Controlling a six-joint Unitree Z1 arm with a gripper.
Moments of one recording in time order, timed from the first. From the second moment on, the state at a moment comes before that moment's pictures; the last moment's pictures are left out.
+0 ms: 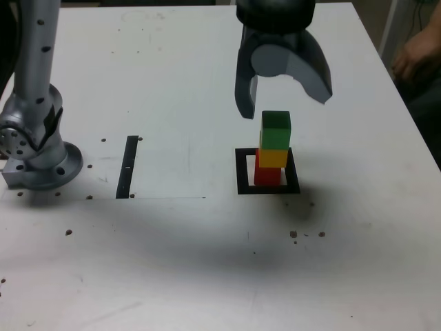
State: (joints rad) arm -0.10 1.95 -1.82 1.48 0.04 0.05
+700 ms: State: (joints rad) arm -0.10 1.67 -1.37 1.46 0.03 0.03
